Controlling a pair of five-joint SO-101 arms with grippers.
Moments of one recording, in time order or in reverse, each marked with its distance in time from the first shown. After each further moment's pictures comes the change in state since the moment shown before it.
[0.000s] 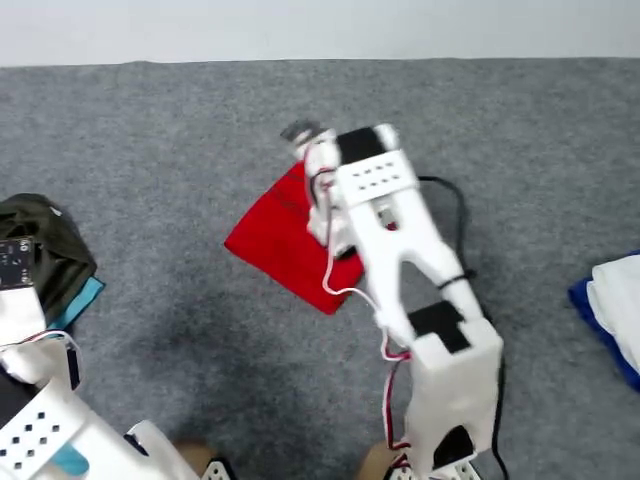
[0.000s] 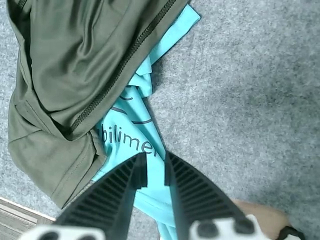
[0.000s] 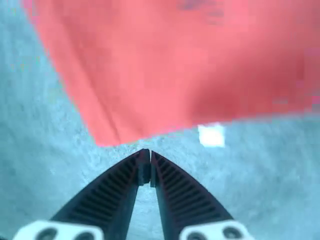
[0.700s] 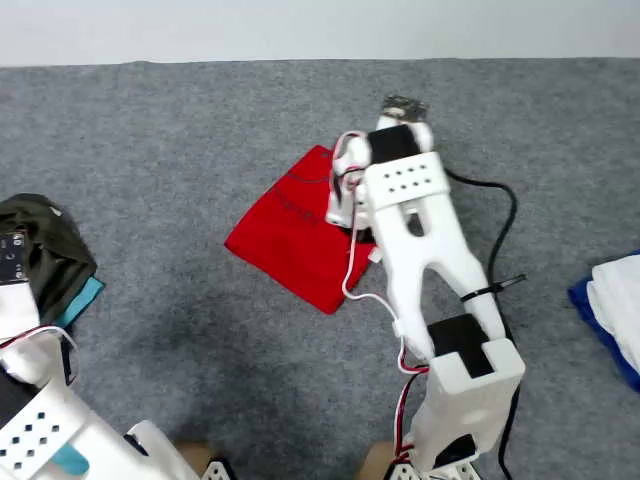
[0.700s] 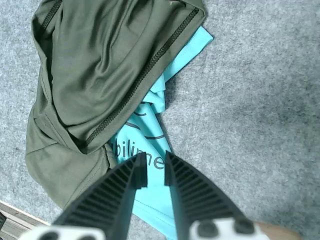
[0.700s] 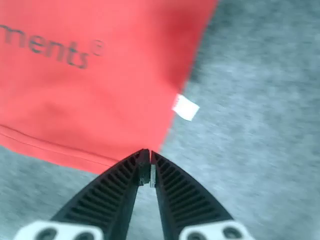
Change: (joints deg) left arm 0.0 0.0 0.0 -4.6 0.0; right arm 2.4 -6.4 6.4 -6.1 -47.4
